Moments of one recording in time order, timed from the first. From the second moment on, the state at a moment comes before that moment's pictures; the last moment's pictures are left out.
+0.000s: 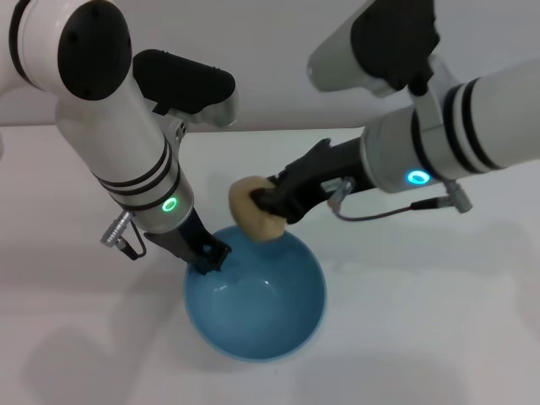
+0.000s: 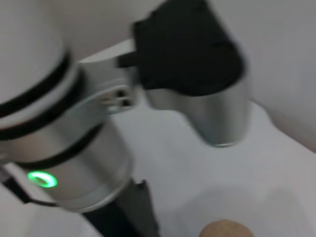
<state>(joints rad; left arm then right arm) -0.85 -2.07 1.70 1.08 -0.50 -1.42 -0.02 0.58 2.07 1.47 1.50 -2.33 1.20 -0.47</state>
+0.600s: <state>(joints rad) -0.85 -2.07 1.70 1.08 -0.50 -1.40 -0.02 0.56 2.07 1.44 1.46 -2.33 1.22 -0.47</state>
